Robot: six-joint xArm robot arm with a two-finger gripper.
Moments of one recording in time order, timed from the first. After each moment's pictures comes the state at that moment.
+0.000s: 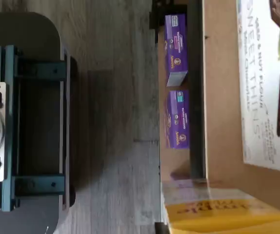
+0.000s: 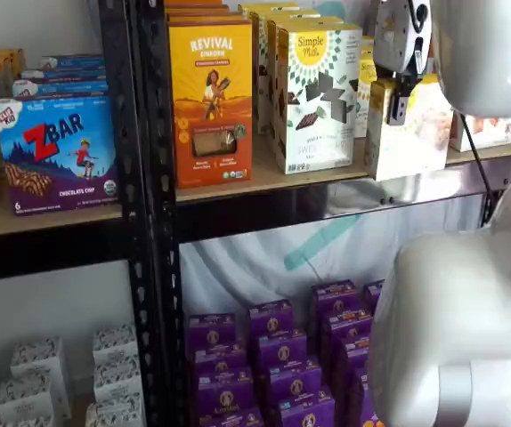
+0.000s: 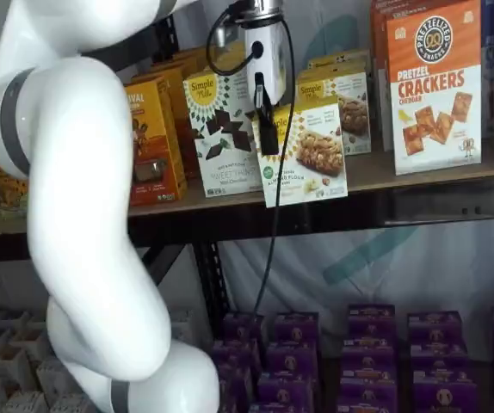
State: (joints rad) arm -0.28 -0.34 -1.36 0.08 1.72 -1.83
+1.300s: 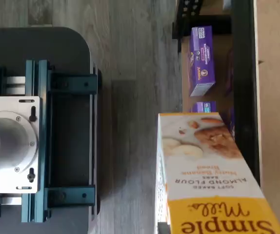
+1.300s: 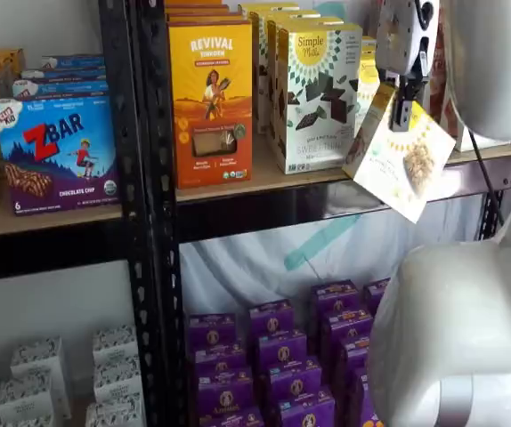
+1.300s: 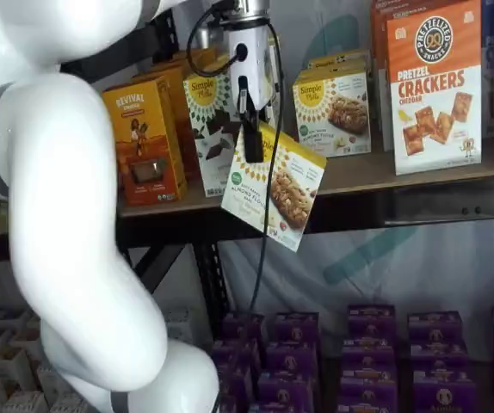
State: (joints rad) arm -0.27 -0.43 -1.31 0.08 1.80 -1.81
